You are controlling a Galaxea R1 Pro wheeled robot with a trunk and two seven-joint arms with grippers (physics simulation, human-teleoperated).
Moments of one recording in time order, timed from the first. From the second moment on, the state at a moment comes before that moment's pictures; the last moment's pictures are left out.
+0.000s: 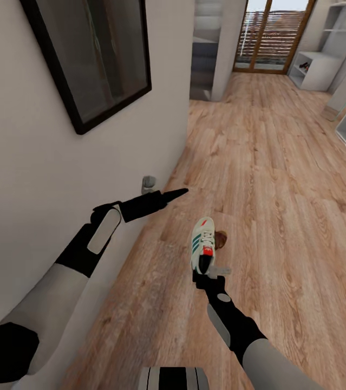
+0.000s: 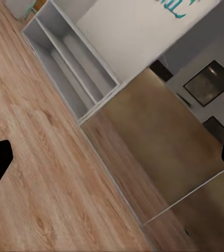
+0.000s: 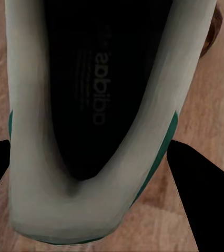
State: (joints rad) left arm -1.01 0.00 -0.31 -1.06 0.83 0.60 -0.68; right arm -0.65 0.12 0.27 -0.60 -0.23 -0.02 -0.24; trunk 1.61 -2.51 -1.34
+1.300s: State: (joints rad) left arm -0.67 0.09 -0.33 -1.02 0.45 0.28 -0.58; right arm -0.65 -0.01 0.27 -0.59 -0.23 -0.10 -0.25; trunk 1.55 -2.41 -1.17
